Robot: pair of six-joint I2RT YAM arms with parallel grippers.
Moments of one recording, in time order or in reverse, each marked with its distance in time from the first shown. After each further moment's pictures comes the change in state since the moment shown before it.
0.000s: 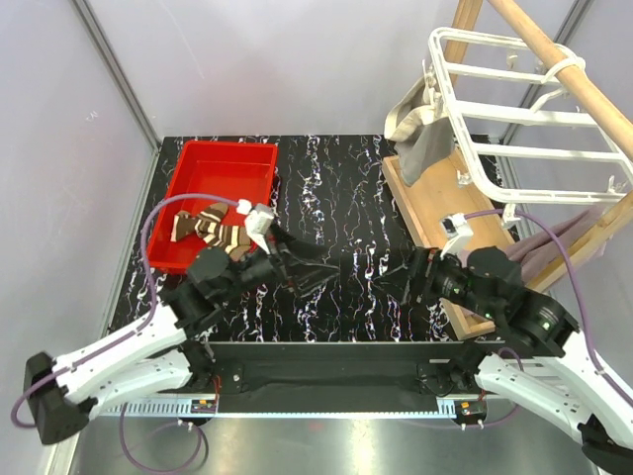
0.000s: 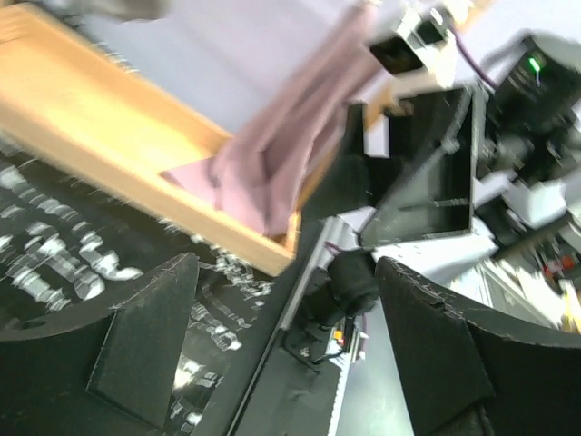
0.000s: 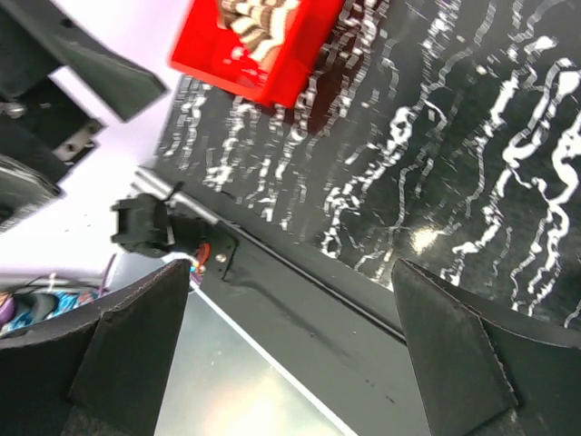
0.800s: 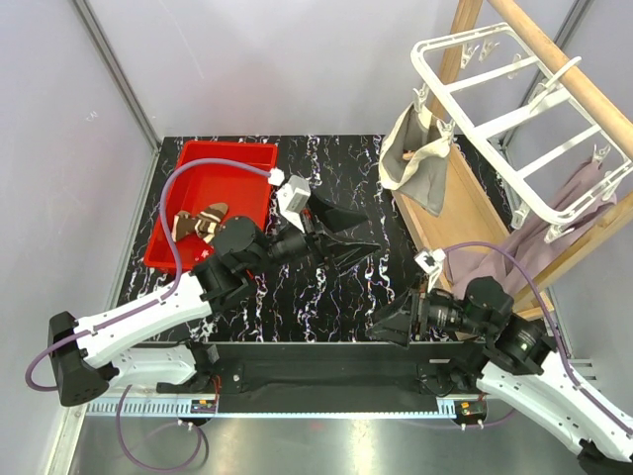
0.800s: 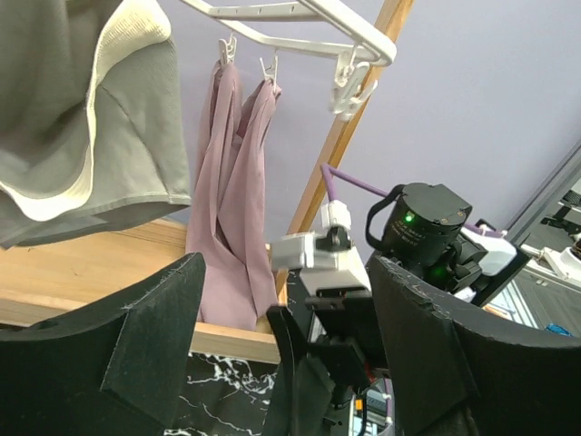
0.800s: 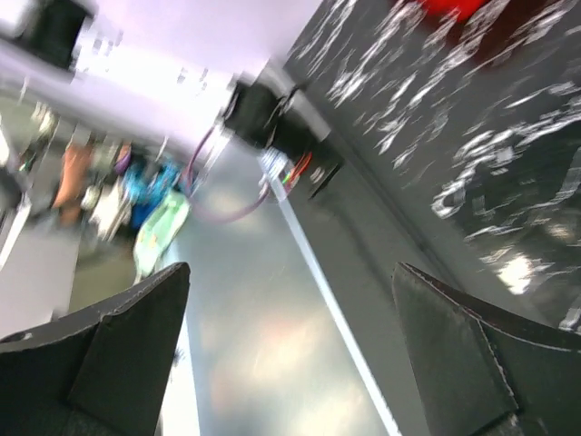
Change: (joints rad) left arm -0.158 0.323 0.375 0.098 -0.026 0.217; right arm 0.005 -0.283 -0.376 0.310 -0.406 0.037
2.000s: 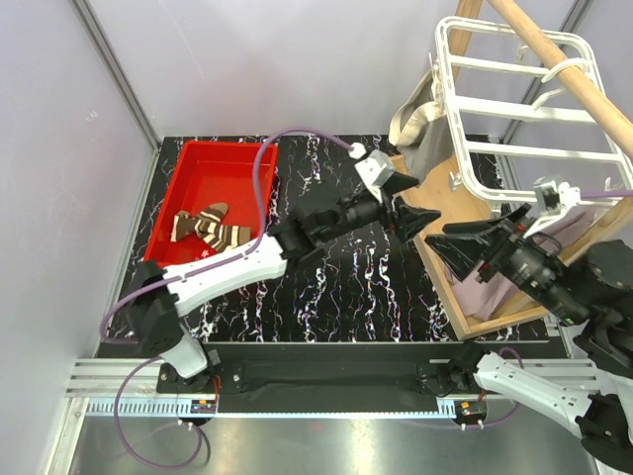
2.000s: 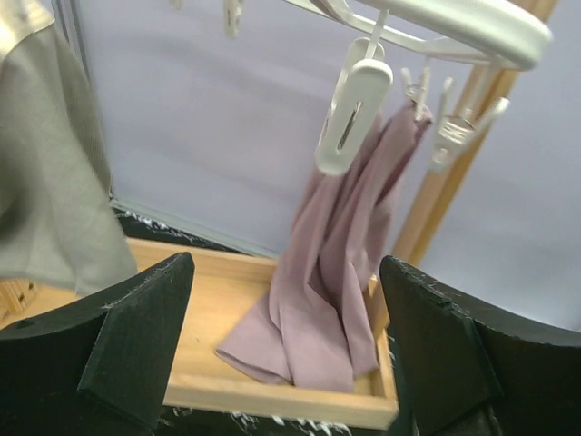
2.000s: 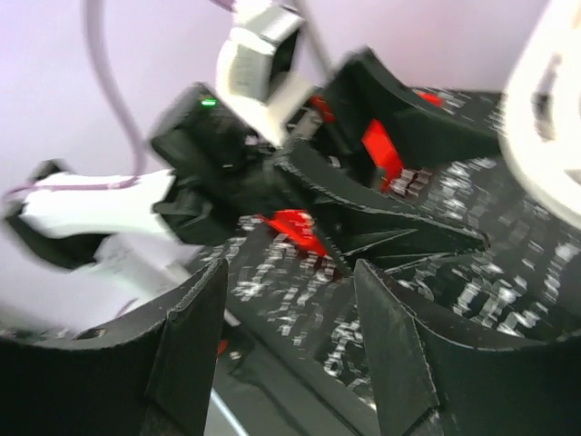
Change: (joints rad) left arm 0.000 0.473 0.357 0.060 -0.047 0.206; right arm 0.002 0.340 0.925 -0.365 0.474 -0.299
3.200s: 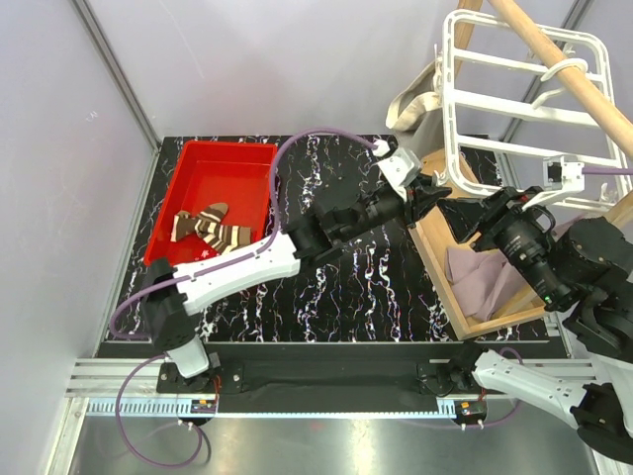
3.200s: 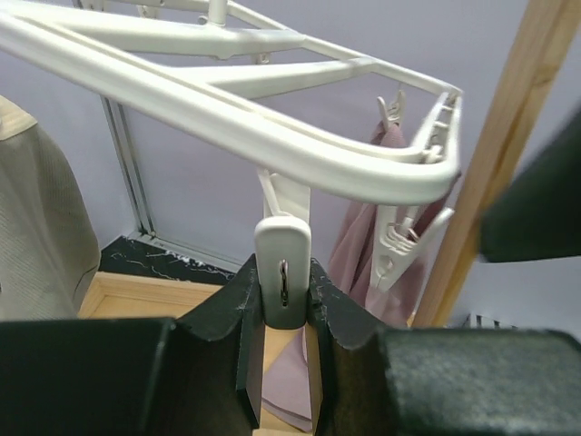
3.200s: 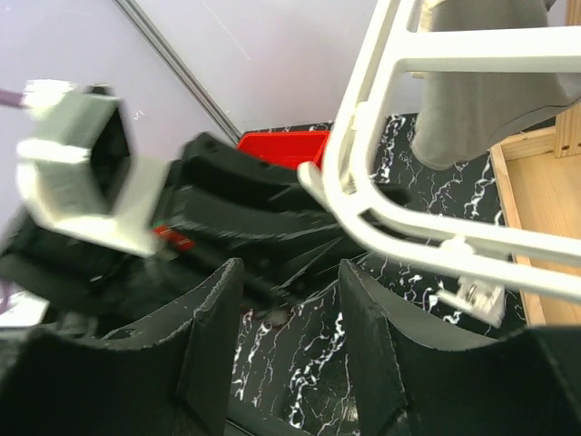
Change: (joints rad) left arm -0.069 0.120 0.220 -0.071 -0.116 0.152; right arm 0.000 0.121 0.086 -0.034 0.332 0.027
